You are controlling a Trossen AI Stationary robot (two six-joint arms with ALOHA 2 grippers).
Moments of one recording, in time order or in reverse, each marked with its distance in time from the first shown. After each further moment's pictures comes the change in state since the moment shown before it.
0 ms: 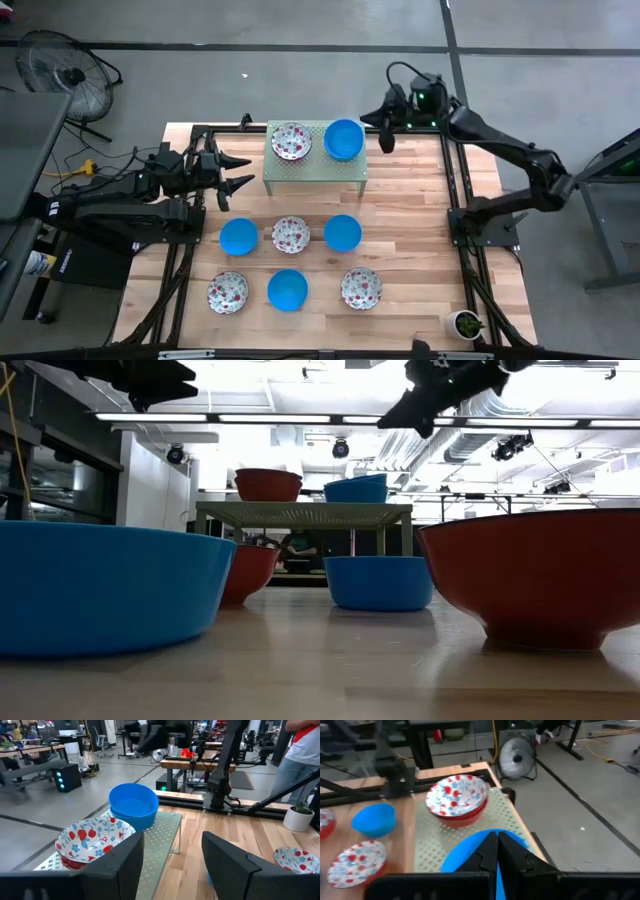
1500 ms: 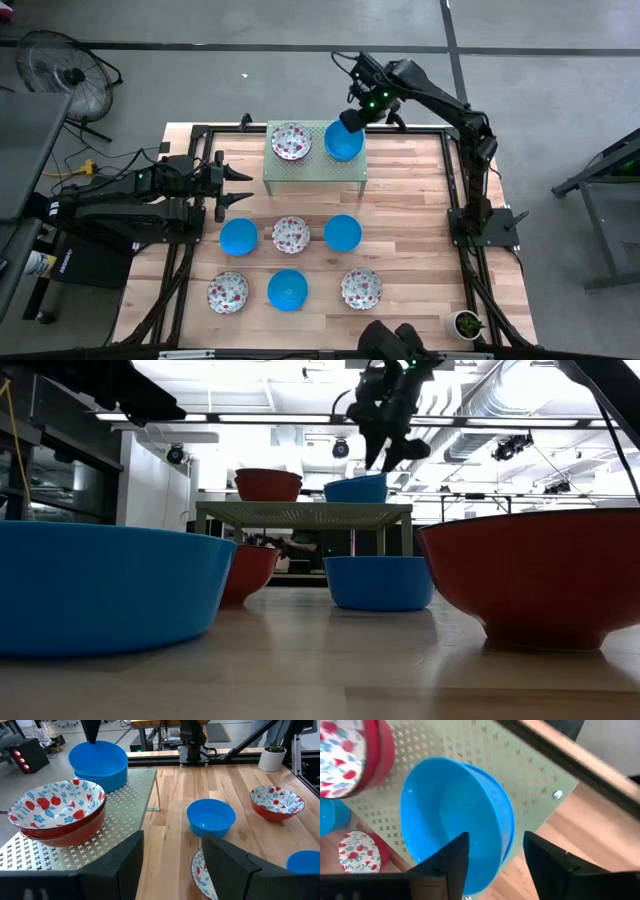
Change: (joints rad) left arm 0.000 0.000 0.001 -0.211 0.148 0.107; right arm 0.039 0.670 0.966 -1.110 0.244 0.479
